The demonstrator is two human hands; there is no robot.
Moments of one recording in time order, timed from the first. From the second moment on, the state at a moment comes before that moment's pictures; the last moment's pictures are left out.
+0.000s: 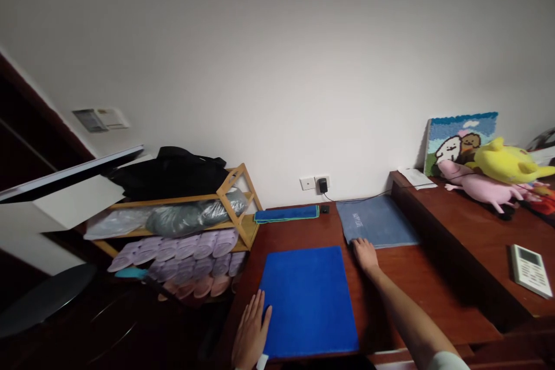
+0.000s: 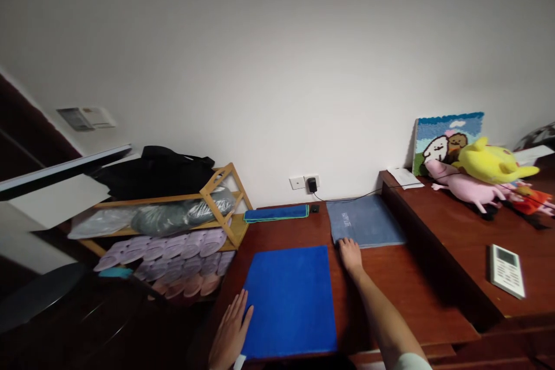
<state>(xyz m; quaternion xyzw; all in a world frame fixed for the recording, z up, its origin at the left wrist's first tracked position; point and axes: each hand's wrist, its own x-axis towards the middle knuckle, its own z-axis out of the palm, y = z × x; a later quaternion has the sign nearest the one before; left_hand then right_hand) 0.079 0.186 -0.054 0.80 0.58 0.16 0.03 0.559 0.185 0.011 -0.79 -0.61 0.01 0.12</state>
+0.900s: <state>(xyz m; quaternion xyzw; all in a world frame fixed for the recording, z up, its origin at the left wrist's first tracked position) 0.076 0.193 -0.066 0.80 0.58 0.18 0.02 0.563 0.153 -0.019 -0.84 -0.54 0.06 0.07</state>
